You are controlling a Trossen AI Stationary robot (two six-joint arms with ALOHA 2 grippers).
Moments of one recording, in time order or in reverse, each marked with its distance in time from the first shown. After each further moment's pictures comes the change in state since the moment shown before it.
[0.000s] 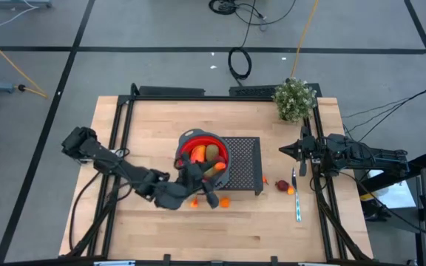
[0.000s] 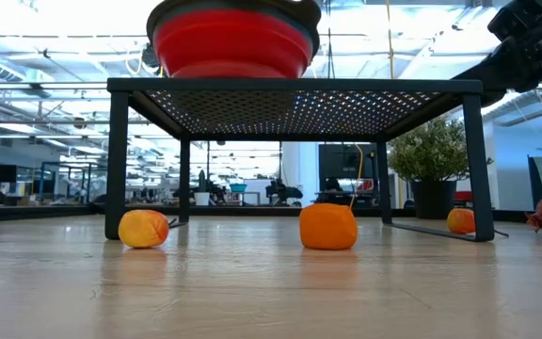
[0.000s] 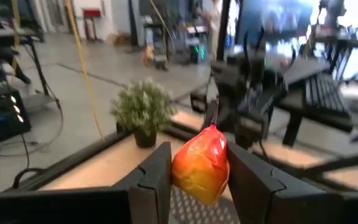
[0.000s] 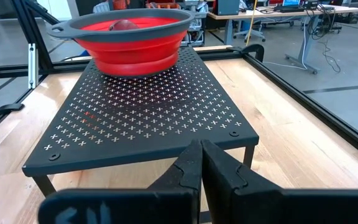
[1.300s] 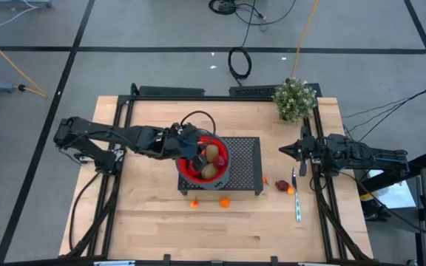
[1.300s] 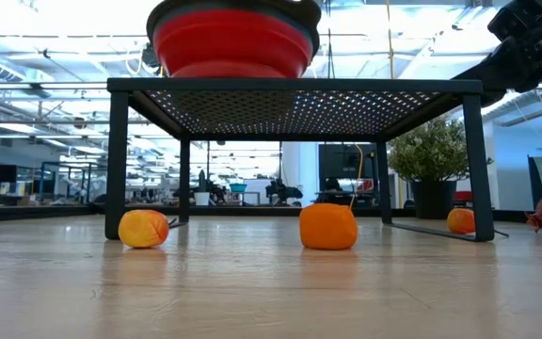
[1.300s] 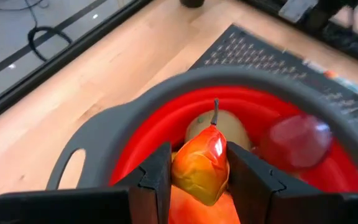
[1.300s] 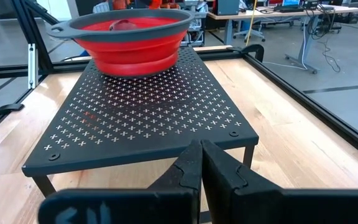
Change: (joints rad) left arm 0.356 -0.154 0.000 -0.812 0.564 -0.372; right arm 0.000 0.000 0.000 0.000 0.000 0.000
